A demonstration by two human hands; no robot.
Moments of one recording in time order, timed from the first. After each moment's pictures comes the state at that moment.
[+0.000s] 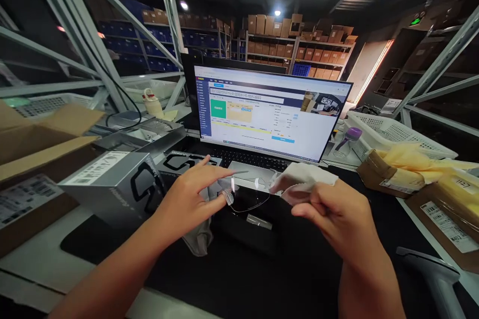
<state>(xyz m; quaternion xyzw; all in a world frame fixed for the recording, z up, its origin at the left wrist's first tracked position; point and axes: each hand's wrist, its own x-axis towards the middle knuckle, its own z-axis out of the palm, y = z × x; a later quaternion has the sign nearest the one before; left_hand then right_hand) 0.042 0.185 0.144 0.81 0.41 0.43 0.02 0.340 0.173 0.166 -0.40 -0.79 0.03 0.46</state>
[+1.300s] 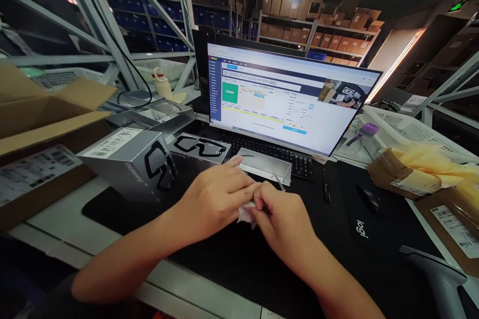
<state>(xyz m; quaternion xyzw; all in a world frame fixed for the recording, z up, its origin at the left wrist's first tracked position) 0.056 0.169 0.139 0.88 0.29 0.35 -0.15 0.258 0.165 0.129 -0.37 -0.84 0.16 0.37</state>
